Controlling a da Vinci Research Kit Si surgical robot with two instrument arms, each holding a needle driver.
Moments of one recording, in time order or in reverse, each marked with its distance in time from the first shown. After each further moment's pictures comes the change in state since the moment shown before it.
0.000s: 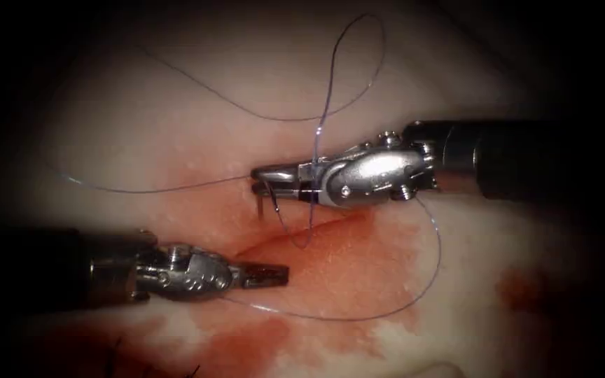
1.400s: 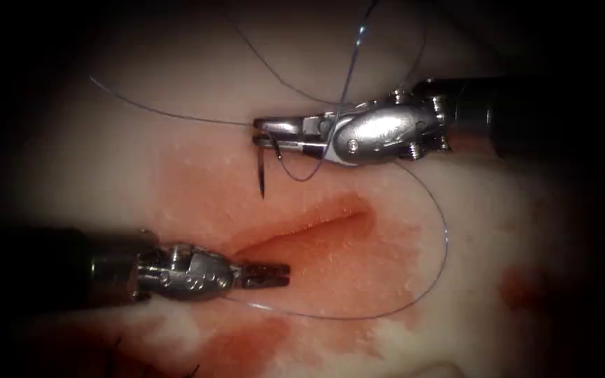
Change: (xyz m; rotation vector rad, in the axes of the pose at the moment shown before) right arm 0.001 0.007 -0.001 -0.210 0.114 0.046; left arm 0.000 0.000 0.000 0.003 0.001 -0.001
